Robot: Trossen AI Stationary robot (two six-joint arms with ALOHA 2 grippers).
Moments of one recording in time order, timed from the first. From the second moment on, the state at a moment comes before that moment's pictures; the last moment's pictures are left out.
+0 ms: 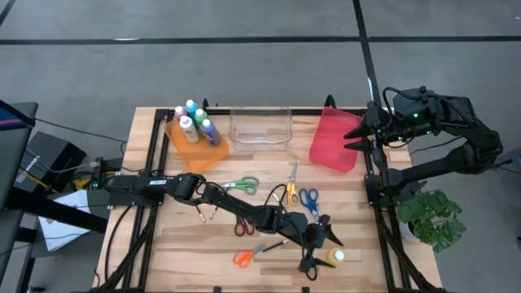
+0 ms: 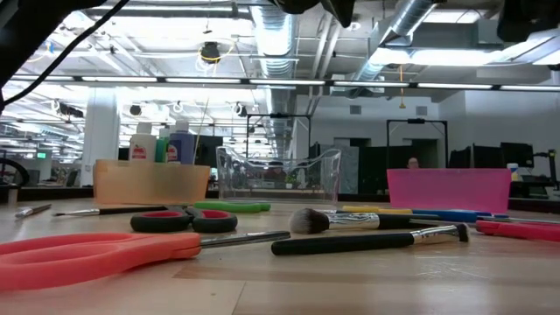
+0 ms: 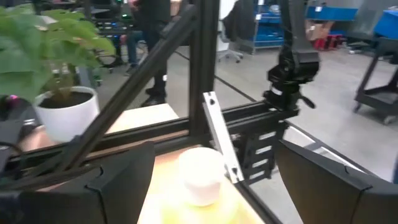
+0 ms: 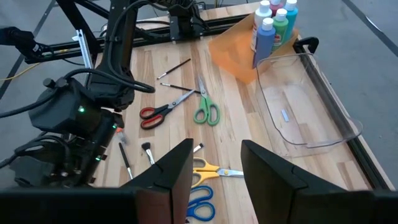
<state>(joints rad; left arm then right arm) -0.32 2.48 2.00 0.38 0.15 0.00 -0.09 1.02 1.66 -1.25 -0.03 0.08</state>
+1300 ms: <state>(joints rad) -0.31 2.59 2.19 0.24 0.18 -0.01 -0.09 1.02 1.66 -1.25 -0.03 0.11</state>
